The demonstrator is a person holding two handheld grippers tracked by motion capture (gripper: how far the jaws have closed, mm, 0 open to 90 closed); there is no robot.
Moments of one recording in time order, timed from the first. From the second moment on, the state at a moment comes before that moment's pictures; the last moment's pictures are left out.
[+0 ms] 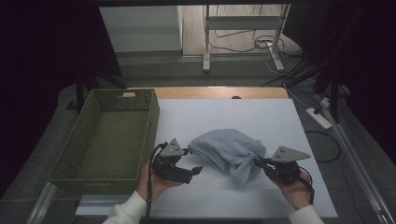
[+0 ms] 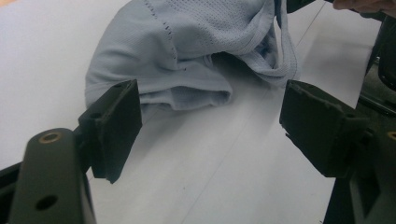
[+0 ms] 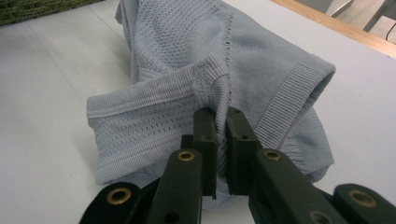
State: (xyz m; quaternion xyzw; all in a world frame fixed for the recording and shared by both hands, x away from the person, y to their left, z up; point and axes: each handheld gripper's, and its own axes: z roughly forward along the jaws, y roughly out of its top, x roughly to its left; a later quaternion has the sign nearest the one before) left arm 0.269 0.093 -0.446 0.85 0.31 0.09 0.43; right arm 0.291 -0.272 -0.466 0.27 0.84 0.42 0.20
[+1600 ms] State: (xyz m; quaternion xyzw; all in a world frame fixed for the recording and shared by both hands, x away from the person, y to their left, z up) left arm 0.293 0.019 -0.486 0.89 0.25 0.09 0.38; right arm 0.292 -0.274 -0.467 0.28 0.84 0.42 0.20
